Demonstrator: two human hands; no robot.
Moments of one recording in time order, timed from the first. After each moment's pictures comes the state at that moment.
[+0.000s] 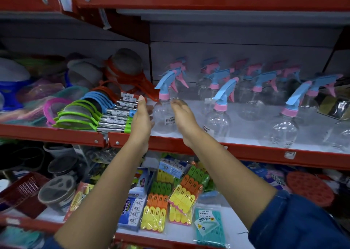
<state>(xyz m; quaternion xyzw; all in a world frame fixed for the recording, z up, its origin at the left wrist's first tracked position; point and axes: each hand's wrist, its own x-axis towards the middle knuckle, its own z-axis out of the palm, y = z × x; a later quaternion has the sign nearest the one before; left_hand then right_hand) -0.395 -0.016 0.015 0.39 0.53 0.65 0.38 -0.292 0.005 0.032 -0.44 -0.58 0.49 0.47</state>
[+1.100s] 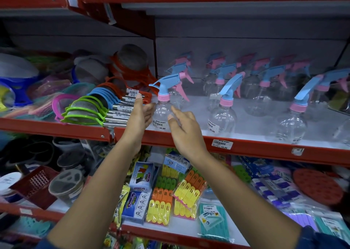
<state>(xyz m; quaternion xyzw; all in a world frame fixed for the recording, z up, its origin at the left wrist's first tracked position) -0.418 -0.029 0.010 0.46 0.52 0.60 0.38 -0.286 -0.038 0.004 -0.43 -0.72 0.29 0.45</state>
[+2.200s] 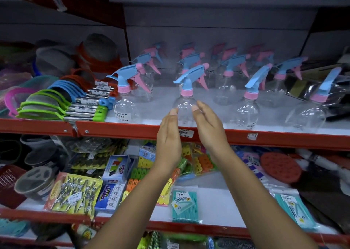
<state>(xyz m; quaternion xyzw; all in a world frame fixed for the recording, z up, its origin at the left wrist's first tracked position) -0.252 -0.063 -0.026 0.49 0.47 0.64 0.37 -0.156 -0.040 -0.001 -0.49 -0.61 0.35 0.52</state>
